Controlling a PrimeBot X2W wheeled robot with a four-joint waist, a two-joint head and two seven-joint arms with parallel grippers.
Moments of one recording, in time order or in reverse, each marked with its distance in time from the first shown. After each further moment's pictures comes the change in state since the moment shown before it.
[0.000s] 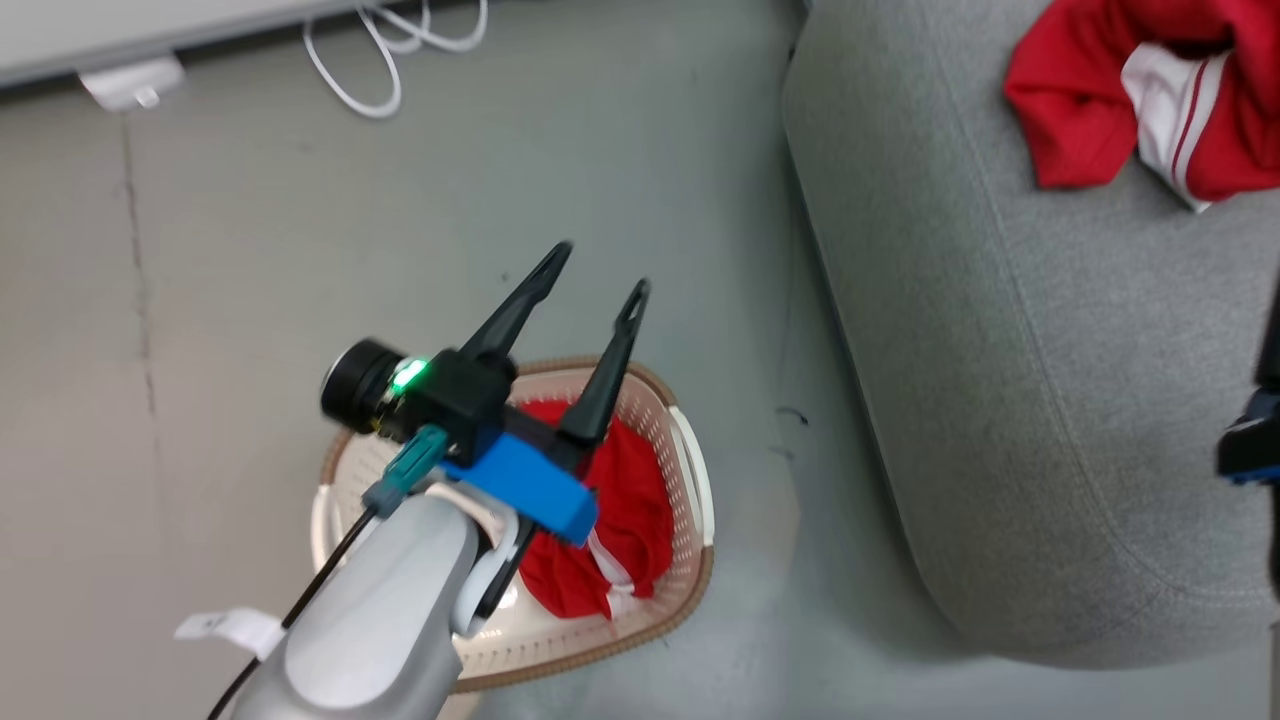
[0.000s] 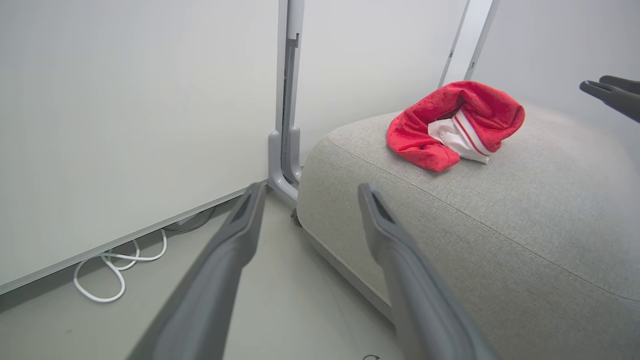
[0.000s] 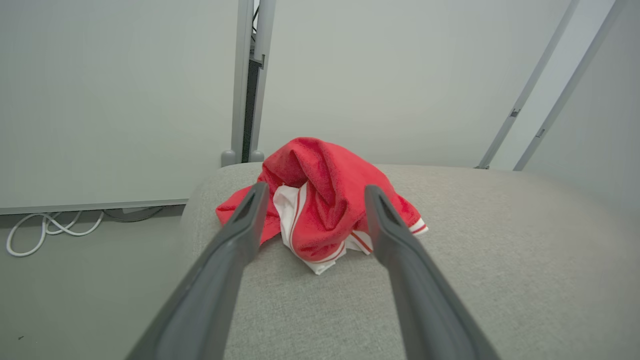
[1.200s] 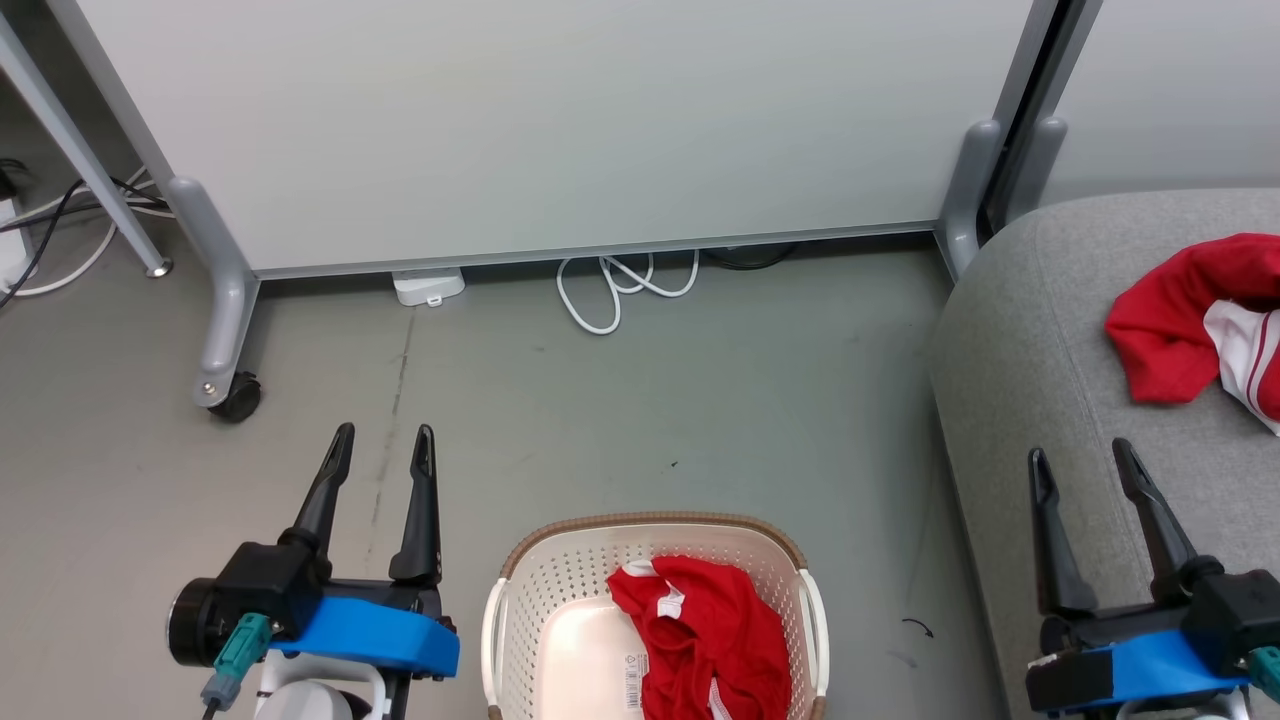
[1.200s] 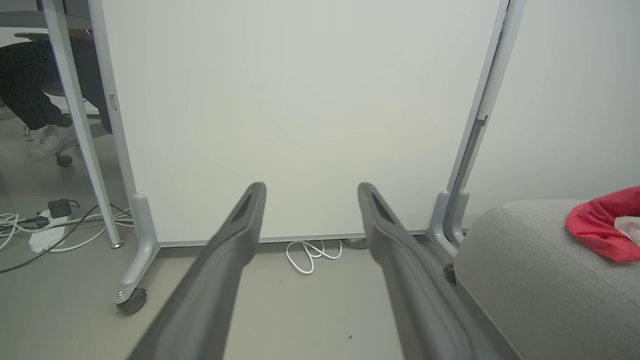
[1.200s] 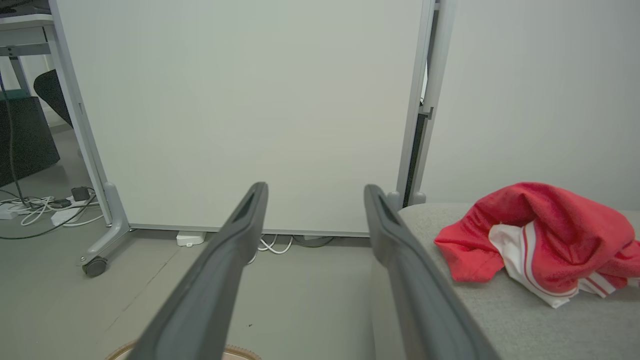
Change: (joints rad) left arm 0.446 -0.099 0.508 -0.117 0.156 -0.043 -0.001; right arm 0.402 0.148 0.261 -0.227 0.034 0.000 0.000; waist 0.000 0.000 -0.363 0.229
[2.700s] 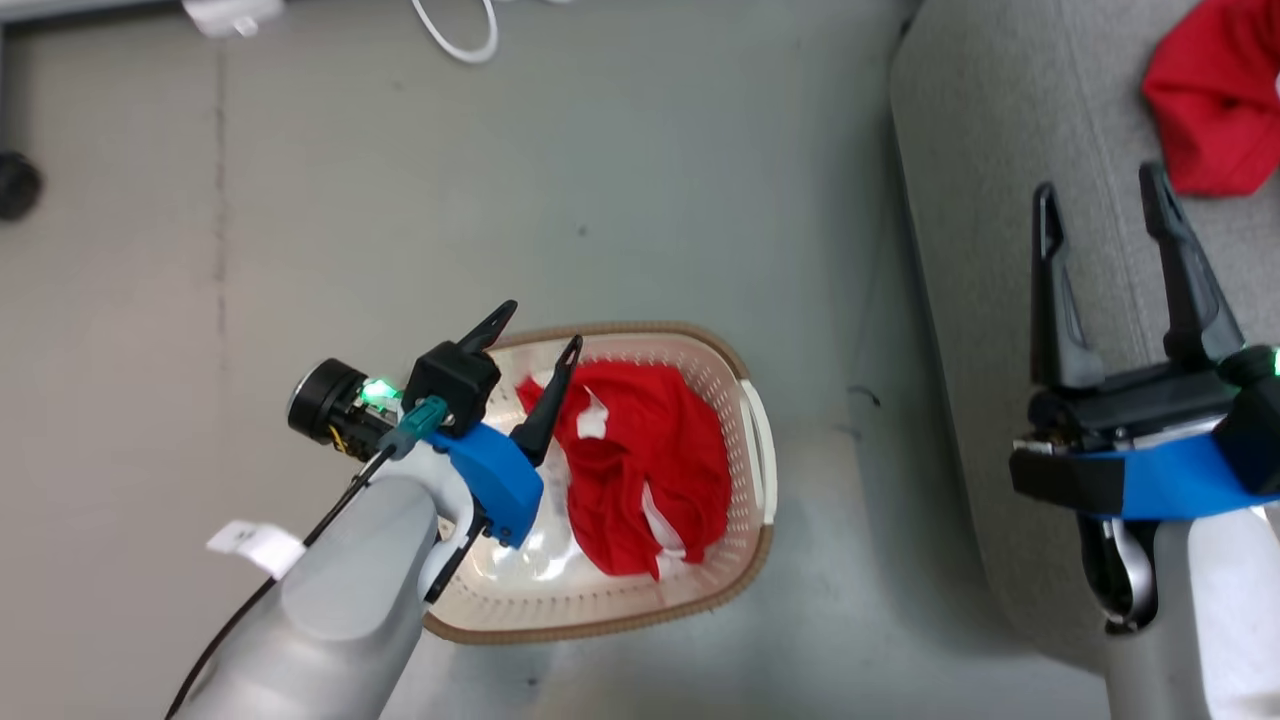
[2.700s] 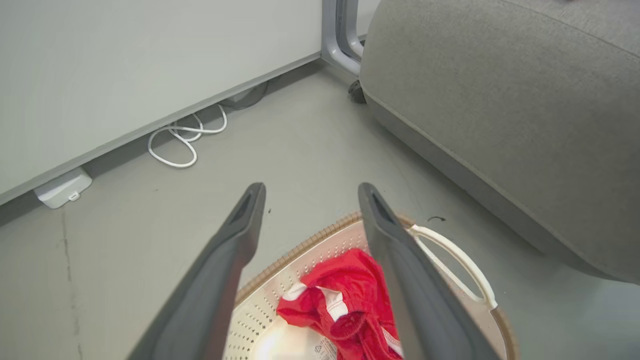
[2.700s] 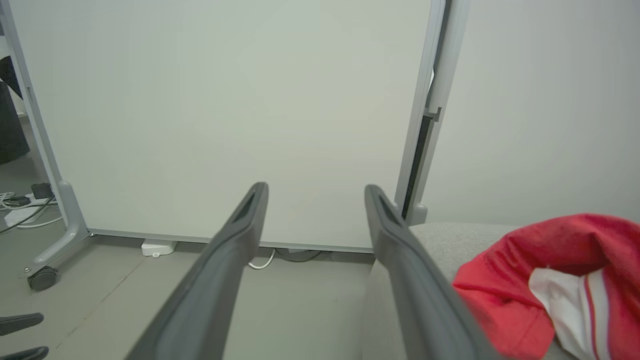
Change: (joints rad) left arm -0.543 0.099 -0.555 0.532 -0.138 -0.017 0.000; right arm -0.321 -0.001 0.055 -0.085 -0.020 0.000 0.000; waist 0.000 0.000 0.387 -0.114
